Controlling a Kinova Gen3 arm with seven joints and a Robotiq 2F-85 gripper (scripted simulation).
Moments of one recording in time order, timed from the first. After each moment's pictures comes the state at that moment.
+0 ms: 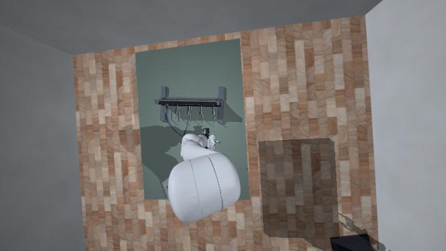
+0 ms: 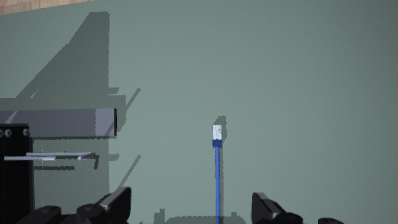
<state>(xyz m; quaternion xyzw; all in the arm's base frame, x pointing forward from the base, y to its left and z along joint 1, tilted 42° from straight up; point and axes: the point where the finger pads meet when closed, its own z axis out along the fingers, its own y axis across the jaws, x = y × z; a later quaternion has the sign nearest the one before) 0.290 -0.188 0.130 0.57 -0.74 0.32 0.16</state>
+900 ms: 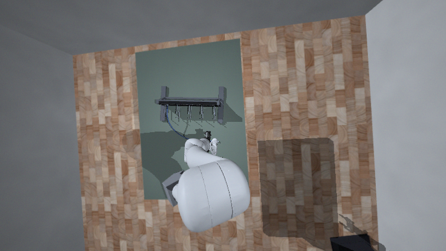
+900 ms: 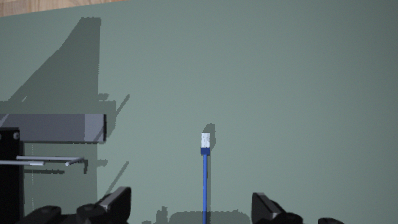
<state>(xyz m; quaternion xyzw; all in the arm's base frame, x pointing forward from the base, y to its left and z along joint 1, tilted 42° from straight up) 0.269 -0.194 0.134 0.58 -0.74 0.31 0.16</state>
